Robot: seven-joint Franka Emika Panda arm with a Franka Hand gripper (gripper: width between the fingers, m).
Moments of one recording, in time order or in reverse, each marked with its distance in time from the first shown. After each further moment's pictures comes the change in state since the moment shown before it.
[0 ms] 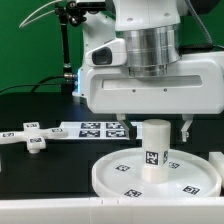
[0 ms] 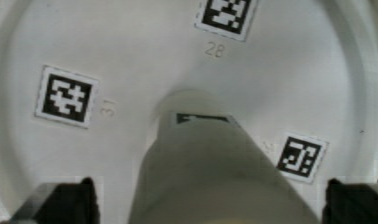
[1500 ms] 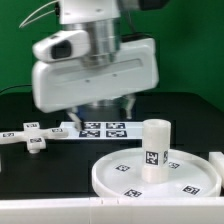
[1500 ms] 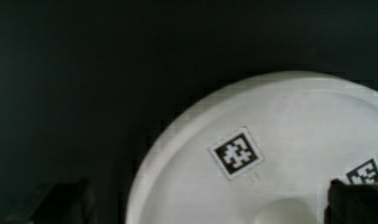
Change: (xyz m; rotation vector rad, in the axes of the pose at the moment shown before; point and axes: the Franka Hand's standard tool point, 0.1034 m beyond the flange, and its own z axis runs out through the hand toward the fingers) arm -0.029 0.124 -0.022 0.002 -0.024 -0.654
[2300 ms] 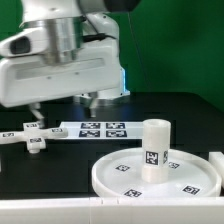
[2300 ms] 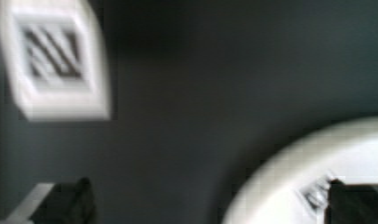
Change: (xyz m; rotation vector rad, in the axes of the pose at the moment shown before) arm -0.047 0.041 0.002 -0.029 0.037 0.102
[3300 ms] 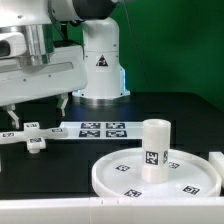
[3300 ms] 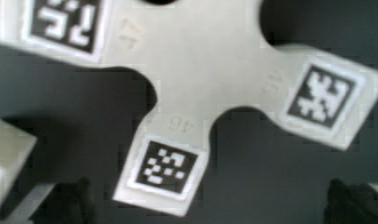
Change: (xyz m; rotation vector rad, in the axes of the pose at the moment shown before) arm -0.027 0.023 0.006 -0.036 -0.015 -0.470
